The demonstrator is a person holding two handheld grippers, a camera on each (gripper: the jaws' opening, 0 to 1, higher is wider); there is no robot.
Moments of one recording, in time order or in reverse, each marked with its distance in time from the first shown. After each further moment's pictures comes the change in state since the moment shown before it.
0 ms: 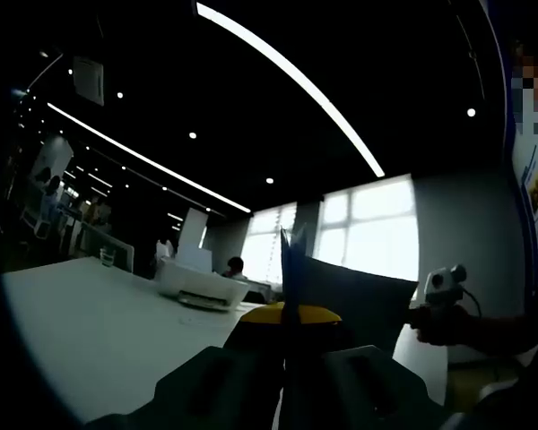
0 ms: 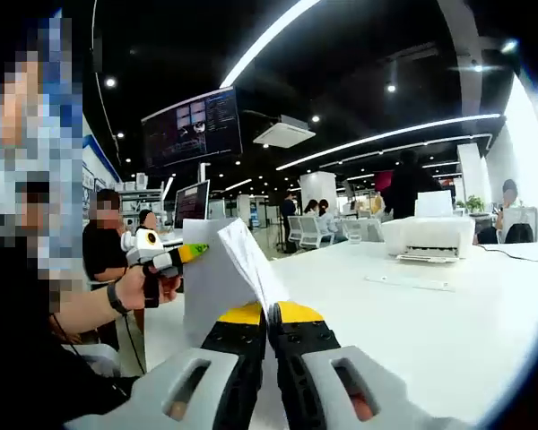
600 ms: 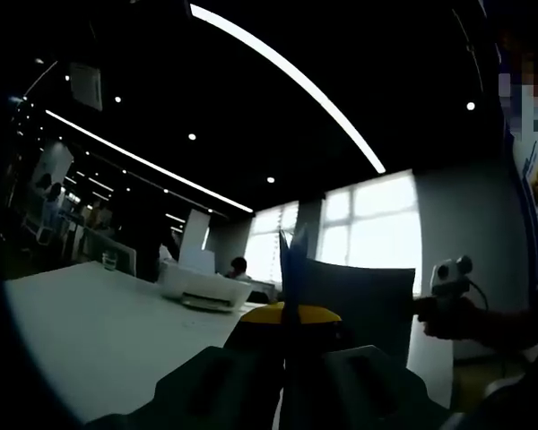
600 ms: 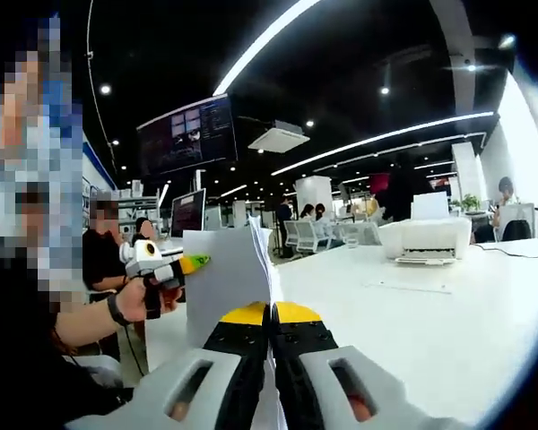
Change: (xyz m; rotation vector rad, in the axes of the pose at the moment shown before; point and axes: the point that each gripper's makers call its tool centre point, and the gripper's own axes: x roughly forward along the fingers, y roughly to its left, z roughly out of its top) left arm 0.004 0.001 -0.004 0.026 0.003 0.011; right arm -0.001 -0.003 0.010 0.034 -0.033 -0.019
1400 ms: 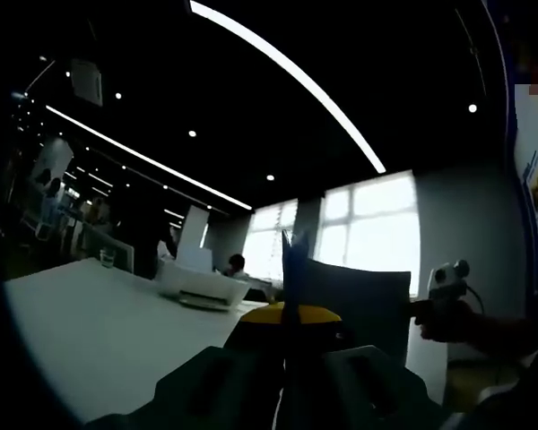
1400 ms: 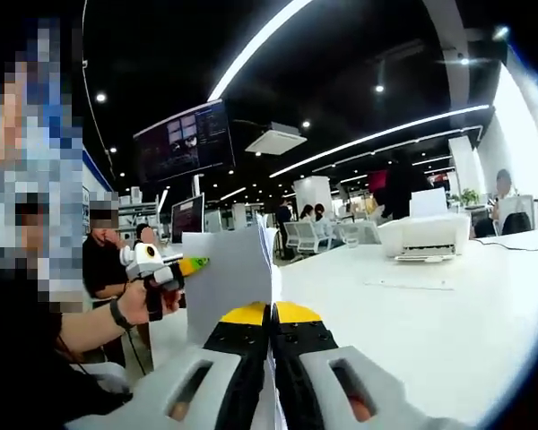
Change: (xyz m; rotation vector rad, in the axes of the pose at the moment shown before) left arm 0.005 -0.010 0.014 -0.028 0.024 -0.009; right arm -0.009 -0.001 0.012 0.033 -0.003 0.001
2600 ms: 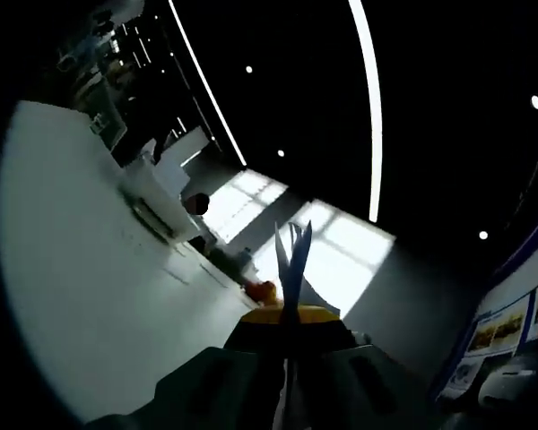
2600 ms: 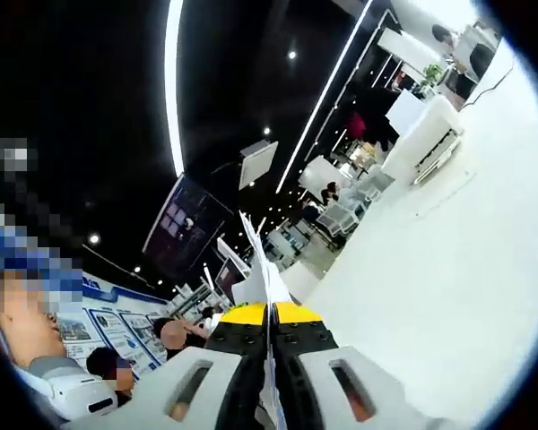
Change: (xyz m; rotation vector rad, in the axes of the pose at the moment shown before) left arm 0.019 -0.005 0.005 -0.653 0.076 -0.120; right arm -0.013 -0.005 0.027 0.687 -0.091 0.179
